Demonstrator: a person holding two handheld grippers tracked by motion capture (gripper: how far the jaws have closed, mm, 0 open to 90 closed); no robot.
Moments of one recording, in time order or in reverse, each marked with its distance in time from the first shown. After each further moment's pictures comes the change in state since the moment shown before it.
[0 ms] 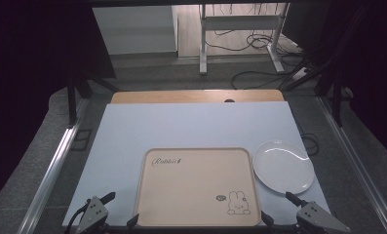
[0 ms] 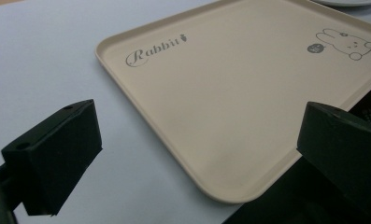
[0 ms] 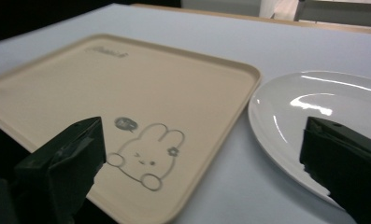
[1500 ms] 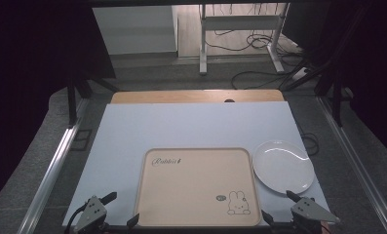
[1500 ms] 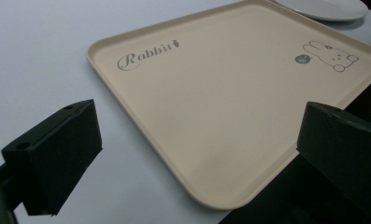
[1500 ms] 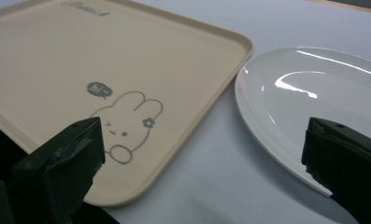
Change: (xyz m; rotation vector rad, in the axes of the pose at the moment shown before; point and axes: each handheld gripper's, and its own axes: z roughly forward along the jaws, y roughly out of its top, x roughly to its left) left arm 0.002 0.000 0.001 -0.018 -0.040 -0.040; right arm -0.012 -0.005 0.012 0.115 -0.029 -0.076
